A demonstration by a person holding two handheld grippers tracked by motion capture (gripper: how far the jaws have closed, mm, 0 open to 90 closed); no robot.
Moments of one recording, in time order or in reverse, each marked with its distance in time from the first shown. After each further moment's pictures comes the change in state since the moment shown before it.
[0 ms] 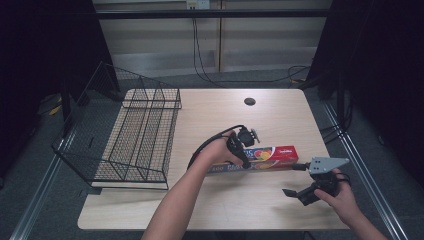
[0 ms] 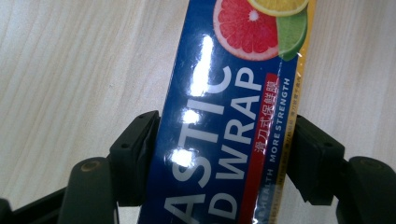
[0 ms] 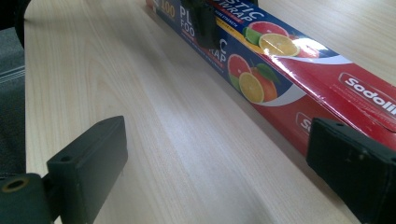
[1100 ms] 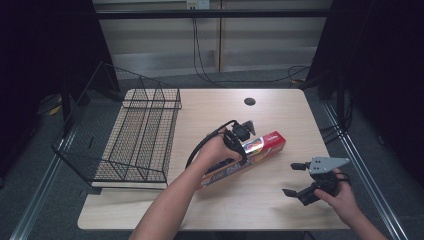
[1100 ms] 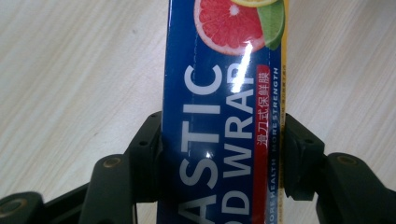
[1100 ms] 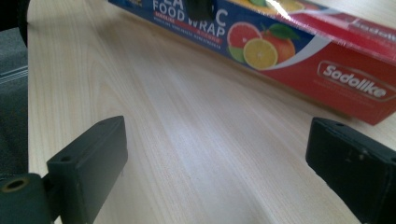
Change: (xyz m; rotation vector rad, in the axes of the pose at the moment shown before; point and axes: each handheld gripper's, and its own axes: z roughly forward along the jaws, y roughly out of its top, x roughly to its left) left arm -0.005 -0.002 -0.037 0.071 0.021 -0.265; right arm 0.001 0.002 -0.001 -0.009 0.004 -0.006
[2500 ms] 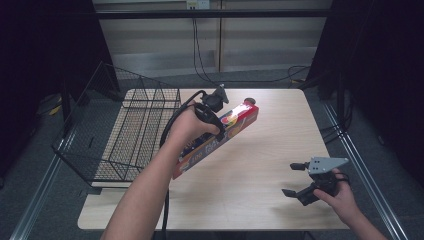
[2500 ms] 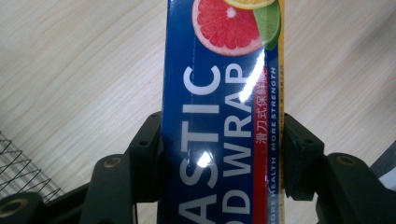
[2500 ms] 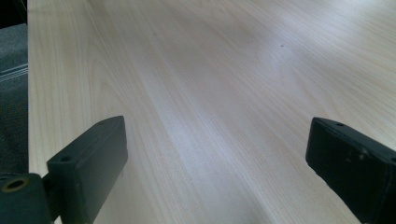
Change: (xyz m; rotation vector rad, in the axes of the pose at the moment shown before) left arm 0.033 -0.026 -0.118 -0.031 0.088 -0.225; right arm 0.001 0.001 0.001 0.004 0.003 -0.003
